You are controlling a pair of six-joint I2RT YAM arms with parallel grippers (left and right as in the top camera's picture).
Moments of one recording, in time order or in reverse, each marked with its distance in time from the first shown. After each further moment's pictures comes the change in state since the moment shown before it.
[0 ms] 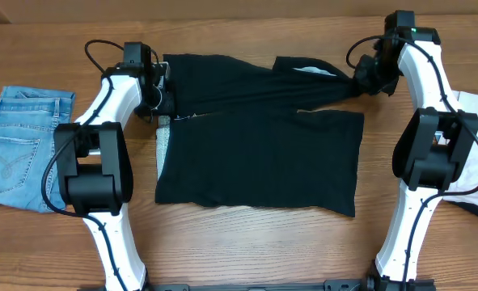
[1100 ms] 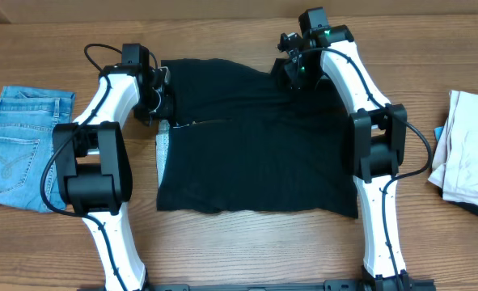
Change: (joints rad) left arm 0.008 0.006 0.017 -0.096 0.037 0.000; right arm 0.319 0.205 0.246 0.080 0.025 -0.629
